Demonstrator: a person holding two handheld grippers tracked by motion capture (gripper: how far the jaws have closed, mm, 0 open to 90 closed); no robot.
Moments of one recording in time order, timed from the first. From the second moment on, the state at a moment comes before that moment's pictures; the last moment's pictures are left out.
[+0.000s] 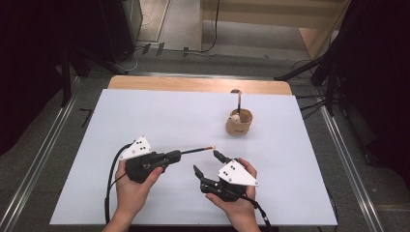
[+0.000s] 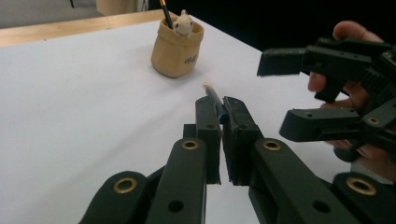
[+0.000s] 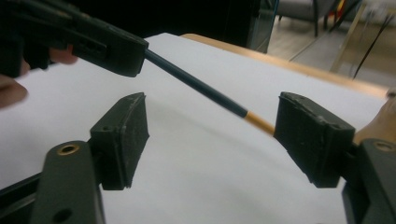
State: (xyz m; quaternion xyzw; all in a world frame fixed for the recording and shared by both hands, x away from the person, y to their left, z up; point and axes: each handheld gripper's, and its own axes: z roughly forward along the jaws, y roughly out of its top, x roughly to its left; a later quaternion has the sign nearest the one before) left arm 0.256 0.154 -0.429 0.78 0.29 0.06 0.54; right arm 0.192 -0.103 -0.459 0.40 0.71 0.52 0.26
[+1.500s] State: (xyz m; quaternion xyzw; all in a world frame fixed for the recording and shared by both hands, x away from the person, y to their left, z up) left arm 0.230 0.128 -0.446 0.73 0.25 0.08 0.63; right arm 0.206 -0.133 -0.469 0.60 0.48 0.64 -0.01
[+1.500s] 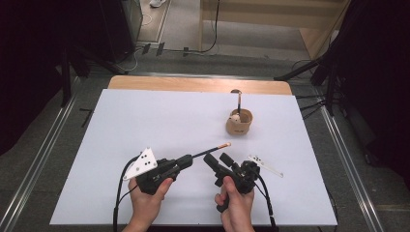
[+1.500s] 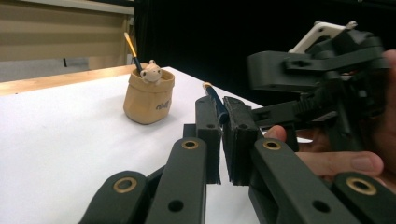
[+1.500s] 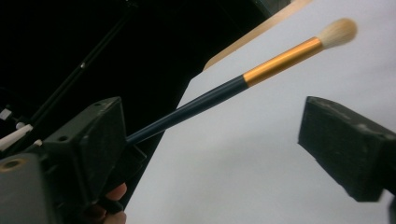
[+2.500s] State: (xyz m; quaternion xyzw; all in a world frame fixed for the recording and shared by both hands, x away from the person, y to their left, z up) left arm 0.236 0.114 -0.460 0.76 0.23 0.04 0.60; right arm 0.221 -0.159 -0.491 0.56 0.39 0.72 -0.15
